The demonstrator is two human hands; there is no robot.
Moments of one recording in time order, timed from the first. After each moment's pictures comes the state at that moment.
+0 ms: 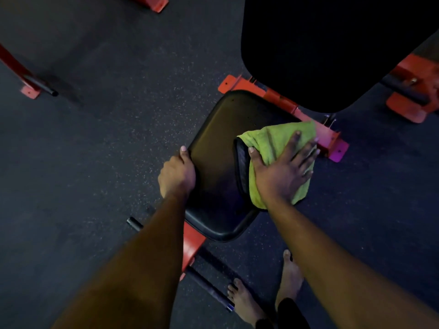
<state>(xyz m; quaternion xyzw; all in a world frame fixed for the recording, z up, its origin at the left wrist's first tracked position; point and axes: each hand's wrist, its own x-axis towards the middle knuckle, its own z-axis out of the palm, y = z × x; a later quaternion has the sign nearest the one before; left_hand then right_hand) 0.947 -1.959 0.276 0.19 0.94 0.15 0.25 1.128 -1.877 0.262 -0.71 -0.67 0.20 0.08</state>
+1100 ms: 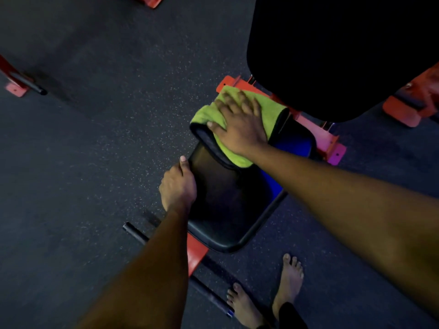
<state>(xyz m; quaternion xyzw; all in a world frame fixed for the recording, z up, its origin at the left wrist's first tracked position) 0.941 -1.963 0.274 0.16 0.93 0.19 0.26 1.014 -1.789 0.269 -0.39 -0.92 0.10 -0.04</state>
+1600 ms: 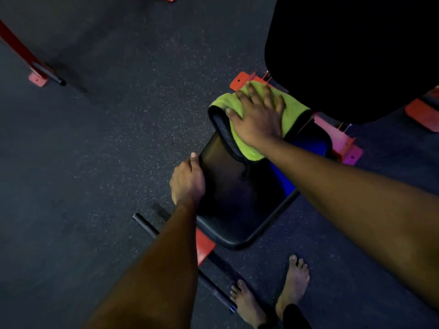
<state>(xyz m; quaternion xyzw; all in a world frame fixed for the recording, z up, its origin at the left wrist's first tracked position) 0.942 -1.965 0.275 0.14 0.92 0.23 0.28 1.008 -1.782 0.268 -0.46 -0.88 0.13 -0.01</state>
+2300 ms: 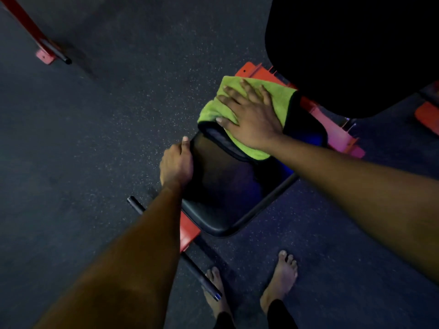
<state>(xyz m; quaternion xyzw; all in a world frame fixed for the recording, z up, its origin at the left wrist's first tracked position) 0.940 -1.968 0.263 0.13 0.93 0.24 0.26 1.038 -1.785 0.265 -0.25 -0.96 0.11 -0.01</state>
